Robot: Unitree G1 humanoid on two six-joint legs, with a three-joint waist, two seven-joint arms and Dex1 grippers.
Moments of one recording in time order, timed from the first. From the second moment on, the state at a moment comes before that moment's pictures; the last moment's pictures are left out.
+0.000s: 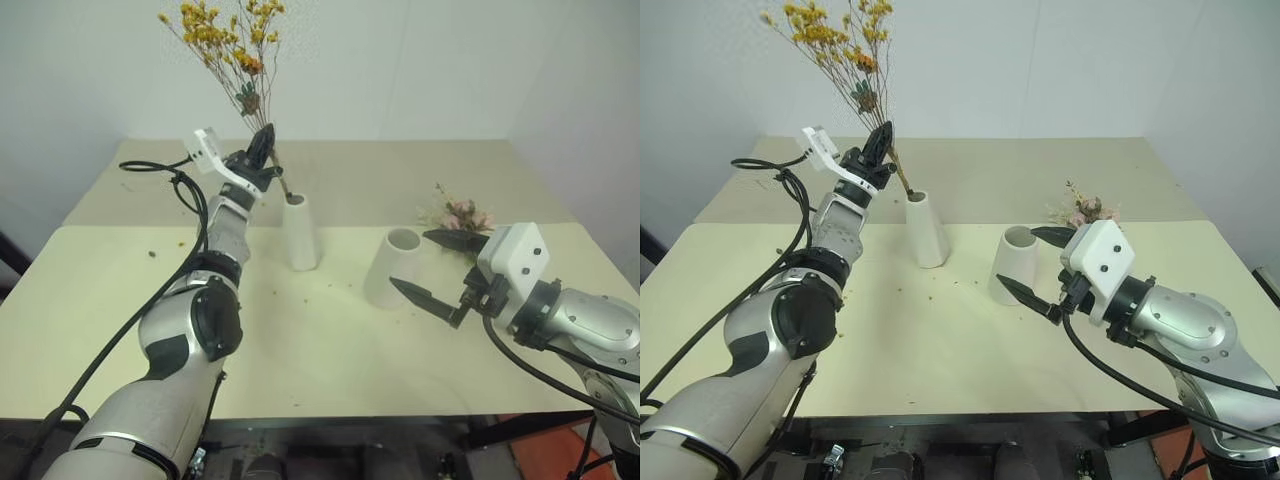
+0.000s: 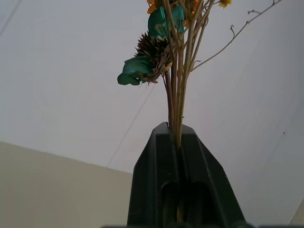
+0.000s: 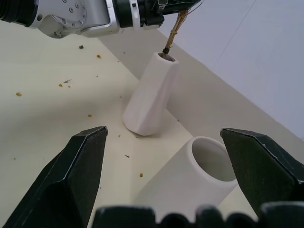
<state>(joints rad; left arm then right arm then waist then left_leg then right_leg) -1.34 0.22 0.62 1.35 -0.44 -0.22 -0.76 -0.24 -0.77 -0.18 -0.72 0.50 0.58 0.63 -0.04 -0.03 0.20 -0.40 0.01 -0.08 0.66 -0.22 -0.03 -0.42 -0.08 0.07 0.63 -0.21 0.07</state>
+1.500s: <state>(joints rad) -1.28 0.20 0.49 1.35 -0.32 -0.26 -1.07 -0.21 -0.76 -0.18 -0.69 0.47 0.54 0.63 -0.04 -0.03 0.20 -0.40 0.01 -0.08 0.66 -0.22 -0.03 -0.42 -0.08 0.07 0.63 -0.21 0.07</state>
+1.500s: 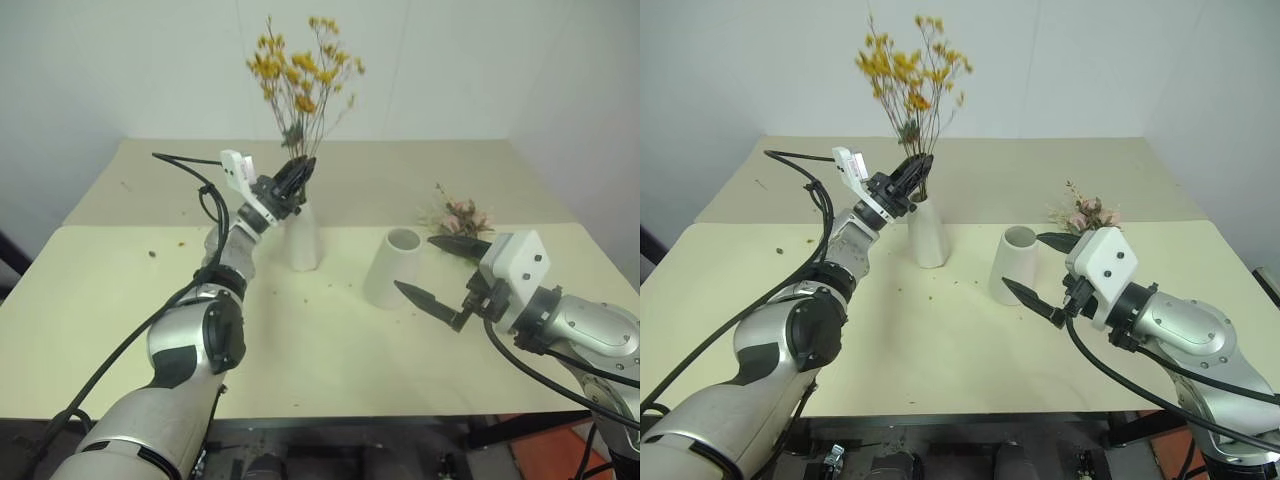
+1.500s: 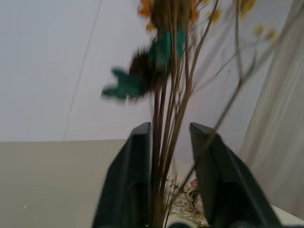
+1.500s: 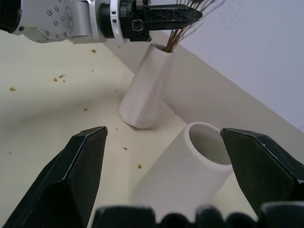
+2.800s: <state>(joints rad) -0.63 0.64 0.30 0.35 -0.47 0.10 -1.41 -0.29 -0.87 -0.26 -0.41 0.38 0.63 0.58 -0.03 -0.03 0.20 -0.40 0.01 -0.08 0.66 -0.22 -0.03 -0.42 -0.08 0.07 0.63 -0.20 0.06</state>
